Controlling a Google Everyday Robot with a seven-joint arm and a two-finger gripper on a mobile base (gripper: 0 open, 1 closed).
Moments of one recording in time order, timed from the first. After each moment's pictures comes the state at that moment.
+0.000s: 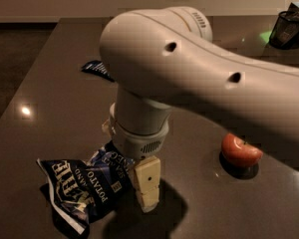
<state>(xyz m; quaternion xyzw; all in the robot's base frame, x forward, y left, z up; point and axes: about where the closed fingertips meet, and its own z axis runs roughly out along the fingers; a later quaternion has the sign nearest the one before) 0.358 0.047 0.844 -0.86 0.50 0.05 0.11</state>
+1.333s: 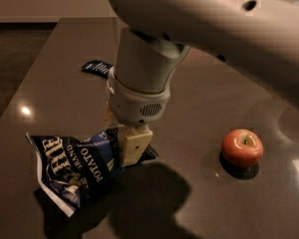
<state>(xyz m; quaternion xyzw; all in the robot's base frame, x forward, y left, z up) 0.369 0.051 0.894 -0.85 0.51 0.11 0.10</state>
